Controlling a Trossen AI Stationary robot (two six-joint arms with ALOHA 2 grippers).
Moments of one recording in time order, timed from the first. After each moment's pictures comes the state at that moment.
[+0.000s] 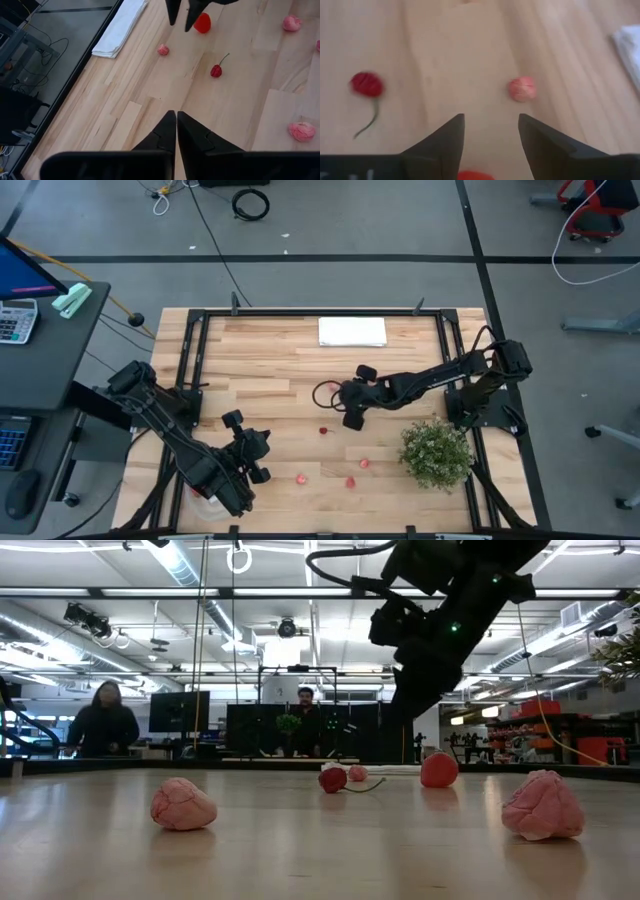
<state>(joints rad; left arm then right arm) -0.78 1.69 1.48 -1.33 -0.92 -1.09 0.09 1.66 0.93 -0.24 0.31 0.23</state>
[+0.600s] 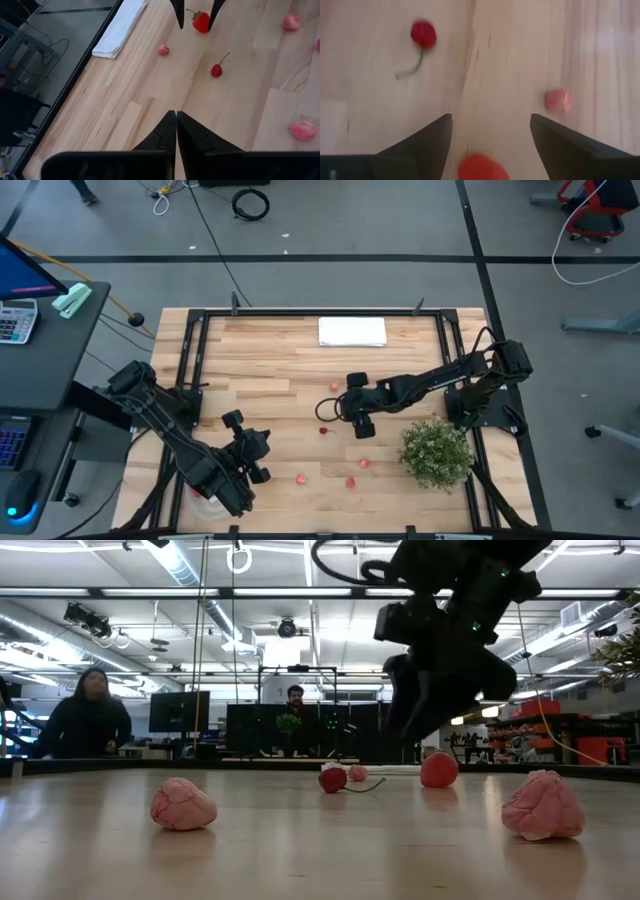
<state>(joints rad) -0.78 1.70 1.48 -1.33 -0.92 -1.08 0.11 1.66 0.93 -0.28 0.18 -0.13</state>
